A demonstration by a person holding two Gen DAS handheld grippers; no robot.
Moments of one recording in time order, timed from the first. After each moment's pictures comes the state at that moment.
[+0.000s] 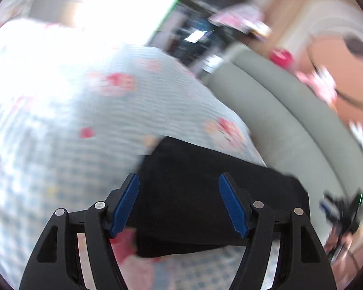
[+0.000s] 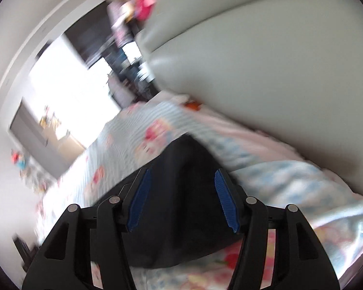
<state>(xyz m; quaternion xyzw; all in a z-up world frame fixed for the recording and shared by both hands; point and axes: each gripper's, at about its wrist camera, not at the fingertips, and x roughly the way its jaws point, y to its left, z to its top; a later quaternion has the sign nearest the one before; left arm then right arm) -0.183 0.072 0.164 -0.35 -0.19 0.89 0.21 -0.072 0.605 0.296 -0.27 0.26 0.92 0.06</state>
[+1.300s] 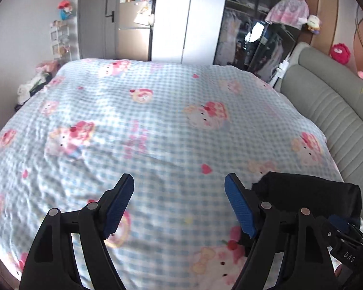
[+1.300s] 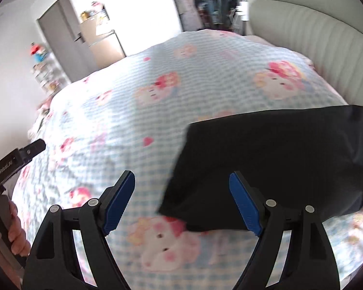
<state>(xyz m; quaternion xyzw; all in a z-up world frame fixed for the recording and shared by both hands) -0.143 -0.067 0.273 -0.37 -0.09 0.92 -0.05 -0.154 0.225 0.246 -0.43 0.10 0.90 -0.07</state>
